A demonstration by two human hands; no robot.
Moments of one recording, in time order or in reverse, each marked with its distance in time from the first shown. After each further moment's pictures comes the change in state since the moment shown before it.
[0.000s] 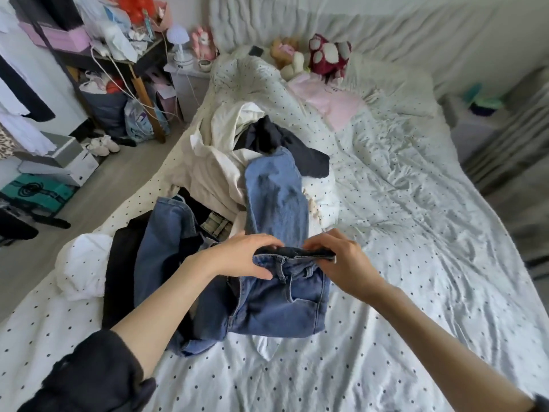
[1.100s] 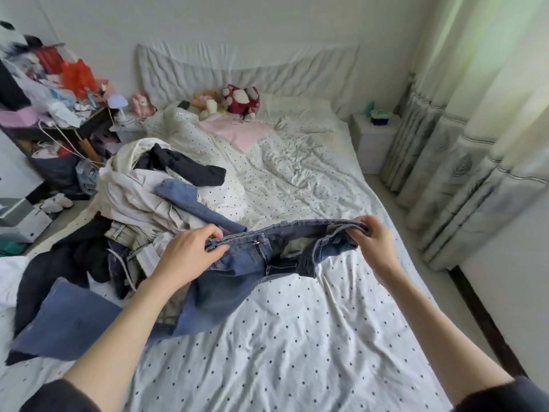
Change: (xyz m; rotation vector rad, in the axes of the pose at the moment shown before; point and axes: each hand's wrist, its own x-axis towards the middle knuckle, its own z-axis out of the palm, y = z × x) left_hand -0.004 0.305 0.141 0.242 0.705 -0.114; right_hand -0.270 0.206 -0.225 0.397 0.595 0.395
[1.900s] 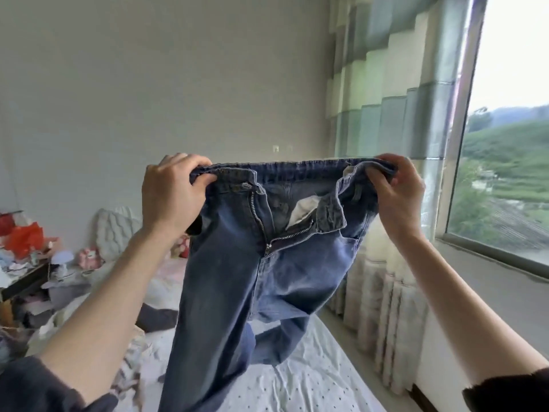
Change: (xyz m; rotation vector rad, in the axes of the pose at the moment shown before) left_hand -0.003 0.201 -0.280 -0.196 0.988 0.513; right_hand -0.111 -0.283 -0.218 0.228 0.694 -0.825
